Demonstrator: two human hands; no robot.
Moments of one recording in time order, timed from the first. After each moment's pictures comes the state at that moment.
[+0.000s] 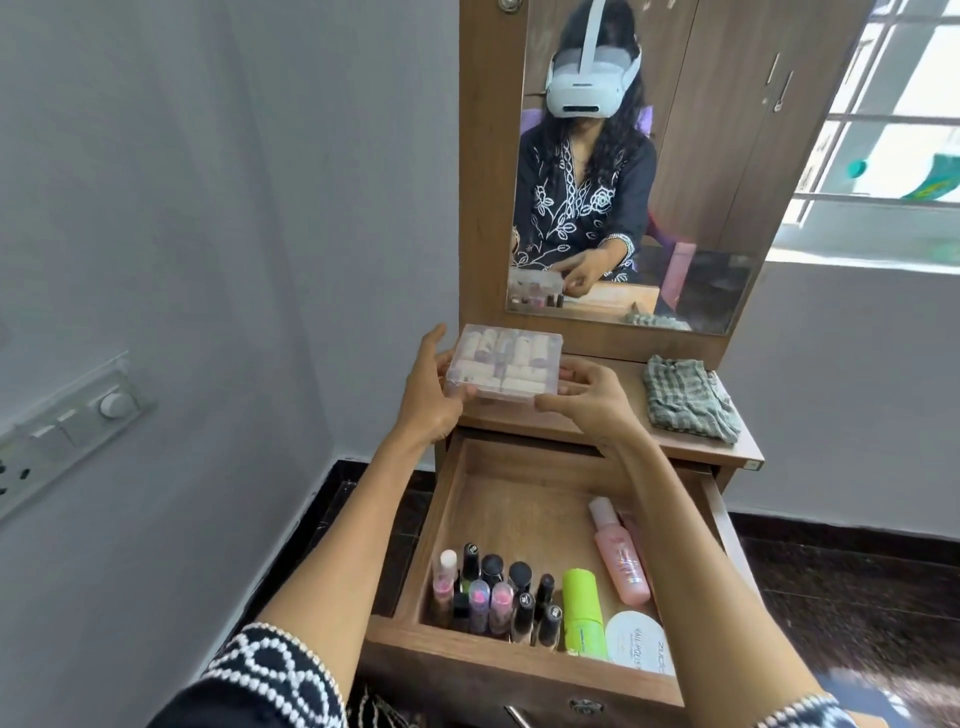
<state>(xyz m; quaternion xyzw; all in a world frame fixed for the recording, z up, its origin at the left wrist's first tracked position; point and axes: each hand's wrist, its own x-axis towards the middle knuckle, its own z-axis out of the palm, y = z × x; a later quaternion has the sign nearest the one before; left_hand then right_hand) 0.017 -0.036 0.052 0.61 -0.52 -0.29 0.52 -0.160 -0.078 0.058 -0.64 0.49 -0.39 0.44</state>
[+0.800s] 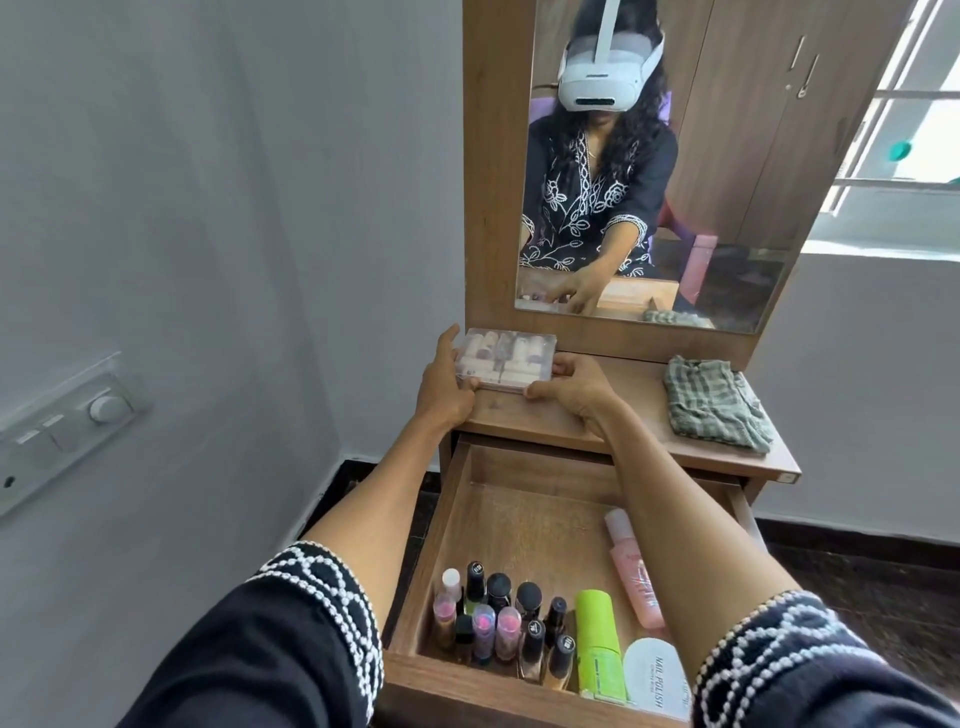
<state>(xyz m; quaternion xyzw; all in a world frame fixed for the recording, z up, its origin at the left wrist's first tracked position) 0.036 -0.117 0.009 0.67 -0.53 -0.24 0.45 -0.129 -0.145 0.042 -0.61 0.54 -0.34 0.47</state>
